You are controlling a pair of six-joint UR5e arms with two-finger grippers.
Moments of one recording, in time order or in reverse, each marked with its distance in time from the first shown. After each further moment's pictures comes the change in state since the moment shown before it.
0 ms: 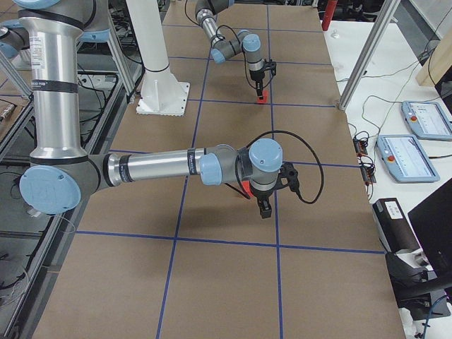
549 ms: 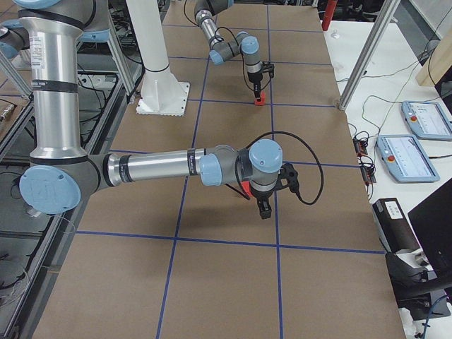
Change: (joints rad) left arm 0.014 0.000 0.008 -0.008 0.000 0.000; right arm 0.001 0.000 -0.003 0.000 0.000 0.000
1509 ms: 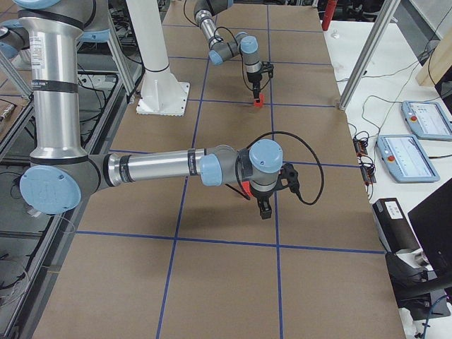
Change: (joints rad) left arm -0.001 0.000 -0.014 -0.024 -0.004 0.002; right arm 0.000 0.004 0.000 0.002 0.000 0.000
